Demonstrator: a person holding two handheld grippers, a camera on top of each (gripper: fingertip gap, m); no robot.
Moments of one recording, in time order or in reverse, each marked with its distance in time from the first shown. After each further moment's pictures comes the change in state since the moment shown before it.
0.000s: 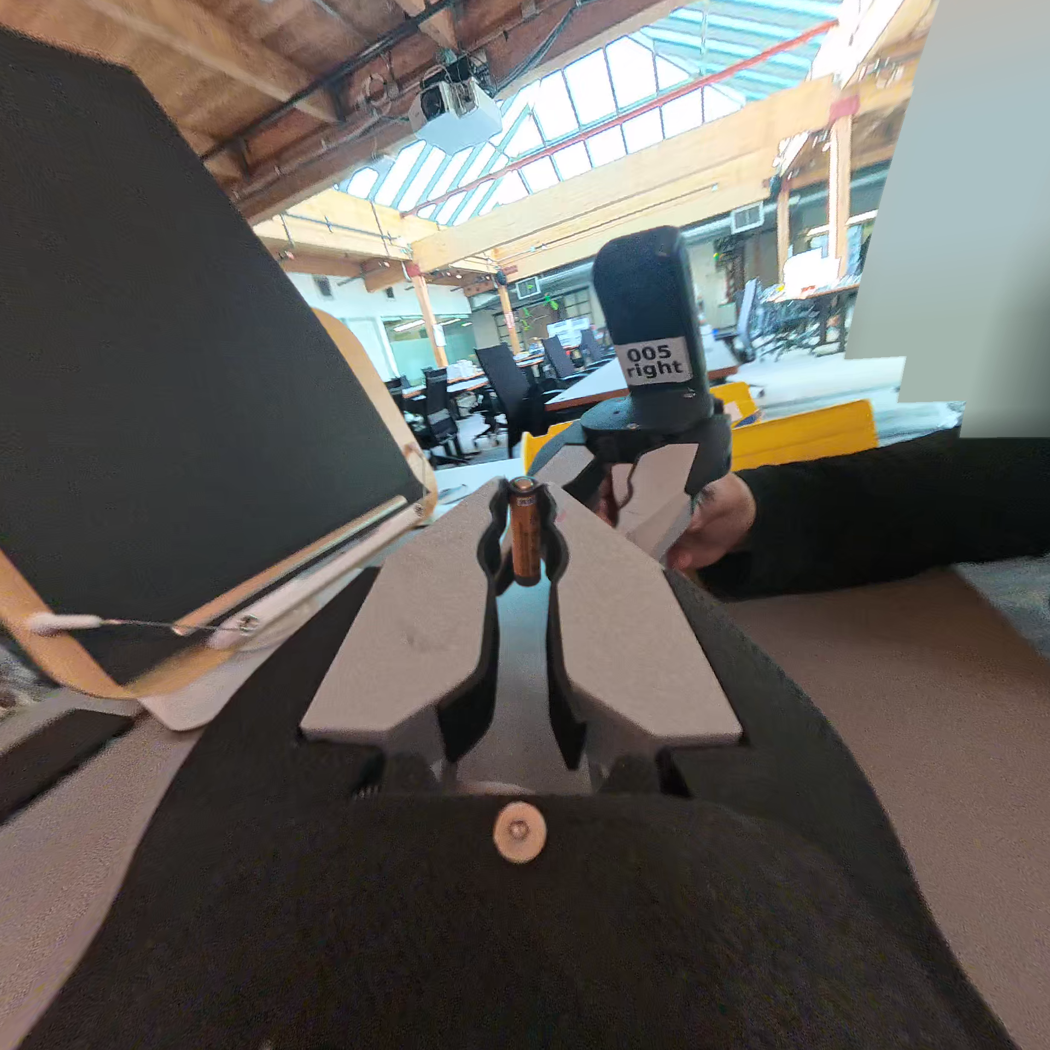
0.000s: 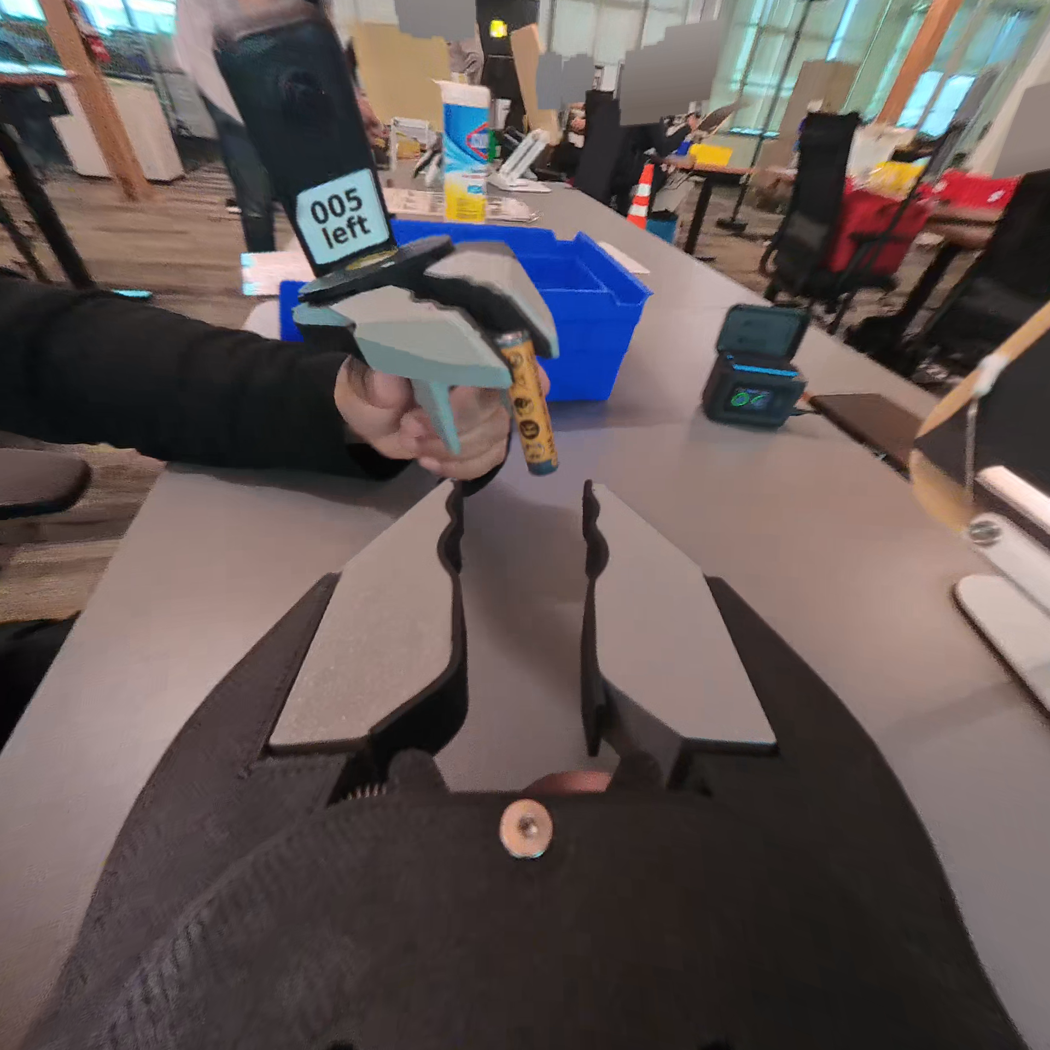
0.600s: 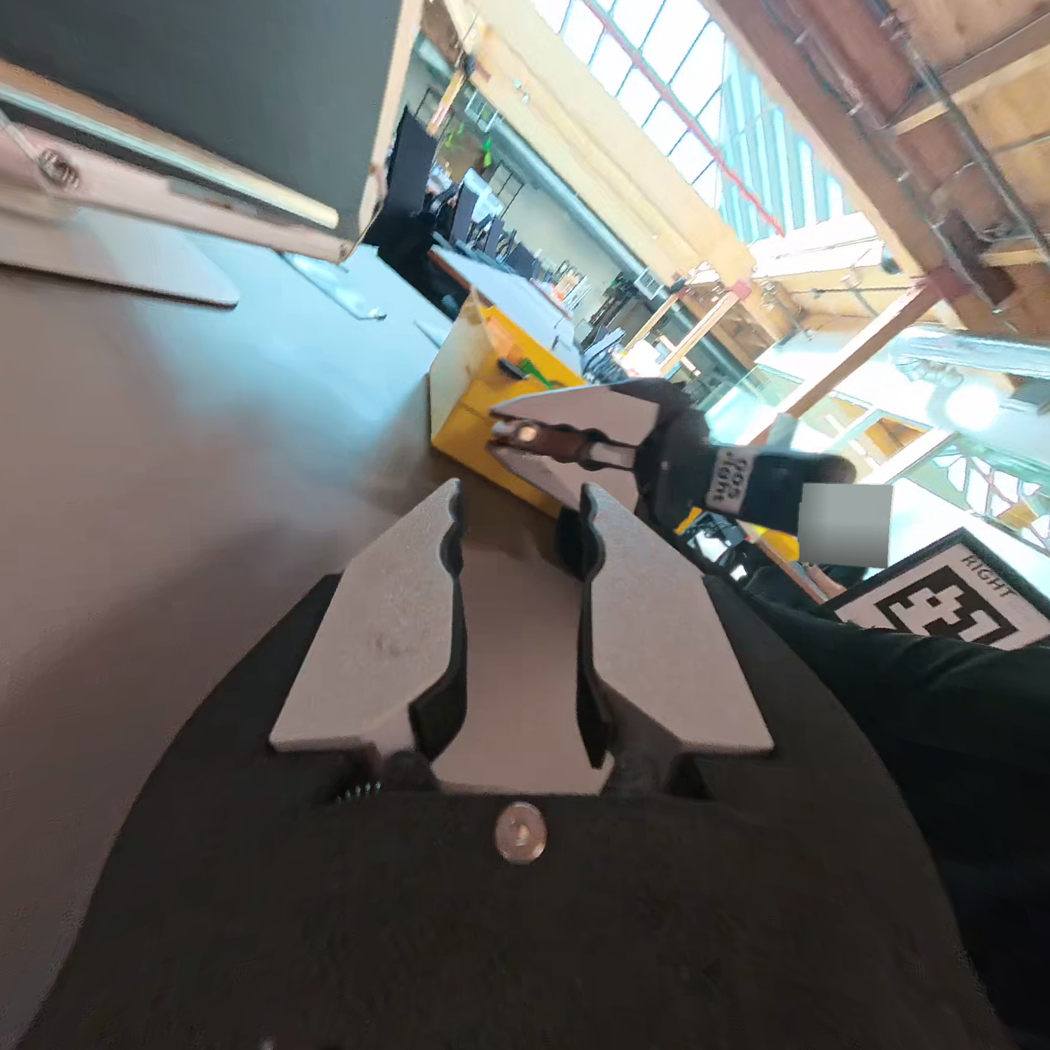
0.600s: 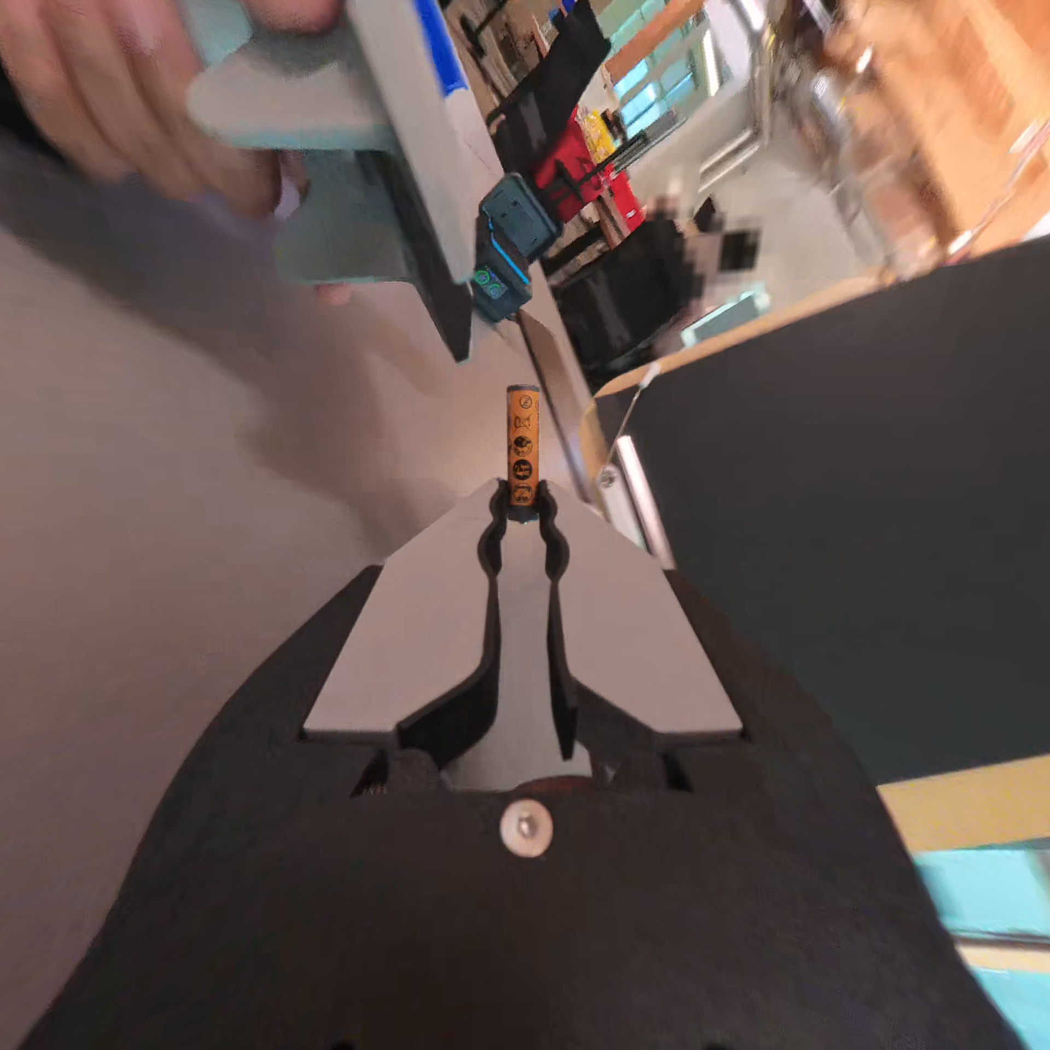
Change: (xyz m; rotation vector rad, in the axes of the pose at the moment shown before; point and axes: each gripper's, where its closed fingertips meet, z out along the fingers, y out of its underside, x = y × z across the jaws) left arm -0.026 0.056 -0.008 -0.214 0.113 -0.940; right arm 0.064 0.021 -0.028 -0.331 0.540 -0.706
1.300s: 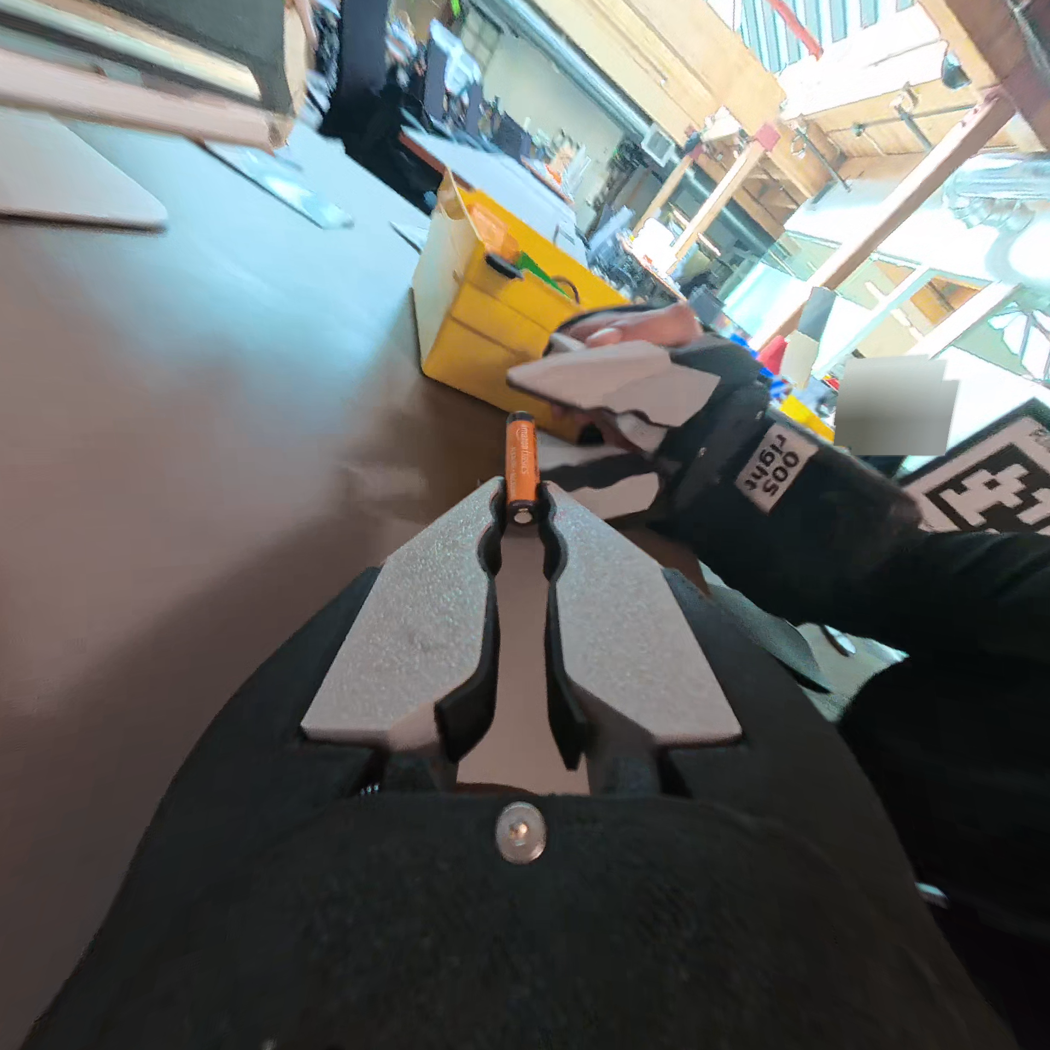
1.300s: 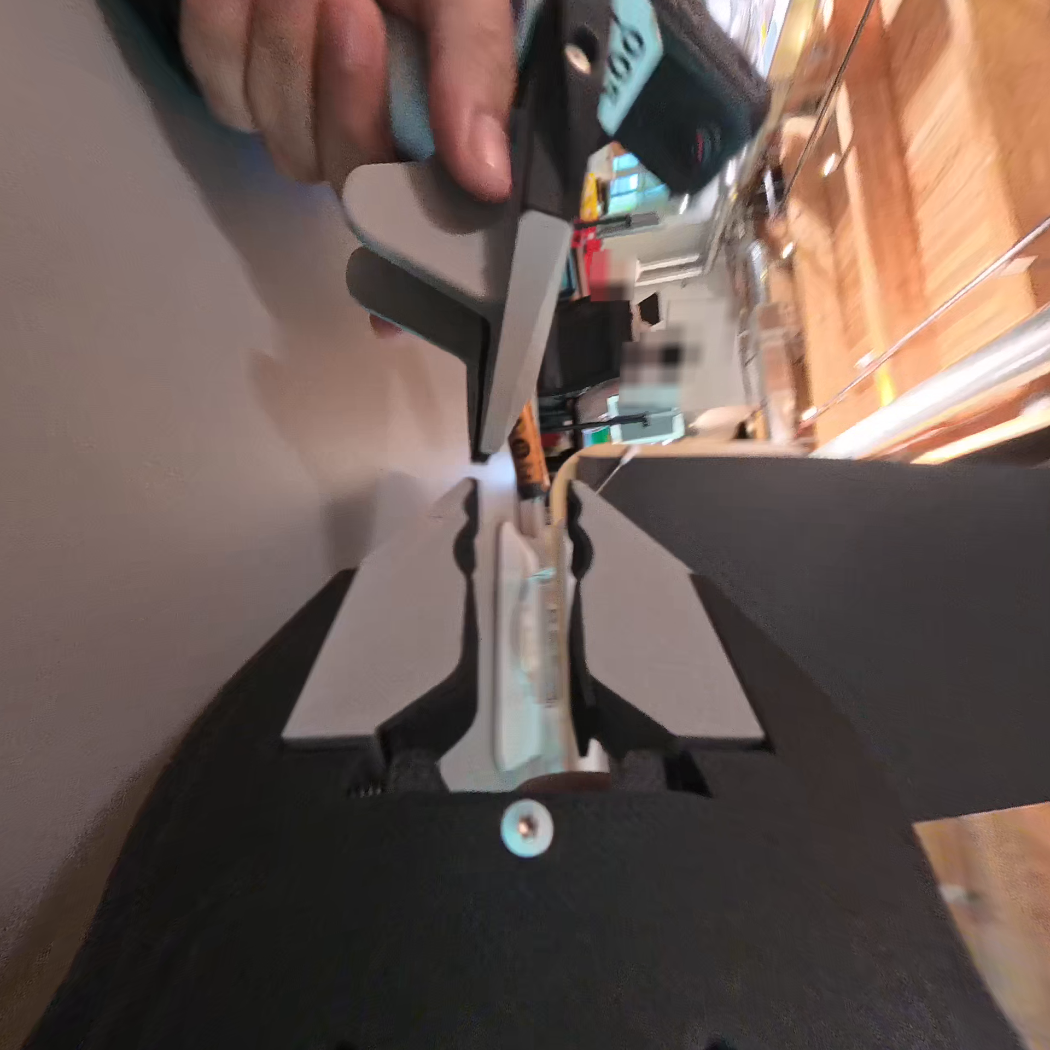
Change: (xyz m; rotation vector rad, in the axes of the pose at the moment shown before) left arm -0.004 0.036 0.018 -0.173 0.015 0.117; right arm -0.031 -0.017 0.001 0.023 0.078 -0.462
